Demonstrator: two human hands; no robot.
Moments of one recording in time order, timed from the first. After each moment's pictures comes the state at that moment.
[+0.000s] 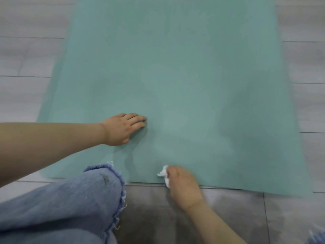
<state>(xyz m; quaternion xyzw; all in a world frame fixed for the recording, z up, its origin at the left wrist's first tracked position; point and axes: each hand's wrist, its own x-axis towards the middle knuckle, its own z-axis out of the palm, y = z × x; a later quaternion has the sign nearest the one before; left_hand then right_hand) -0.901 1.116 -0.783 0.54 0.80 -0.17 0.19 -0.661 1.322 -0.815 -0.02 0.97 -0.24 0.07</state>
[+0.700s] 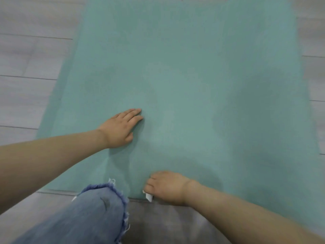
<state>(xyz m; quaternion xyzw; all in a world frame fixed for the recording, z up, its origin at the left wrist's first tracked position) -0.931 1.094 -0.795 0.38 0.90 -0.03 0.22 -0.759 1.295 -0.811 -0.47 0.83 -0.20 0.22</state>
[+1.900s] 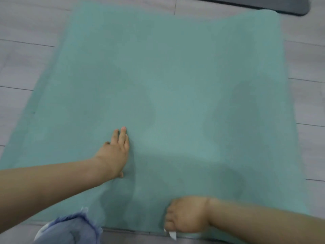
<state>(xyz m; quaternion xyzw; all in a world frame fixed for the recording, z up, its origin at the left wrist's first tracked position) -0.908 1.166 -0.779 0.28 0.85 -0.26 0.35 -0.770 1.394 -0.795 -0.56 0.73 -0.17 0.36</state>
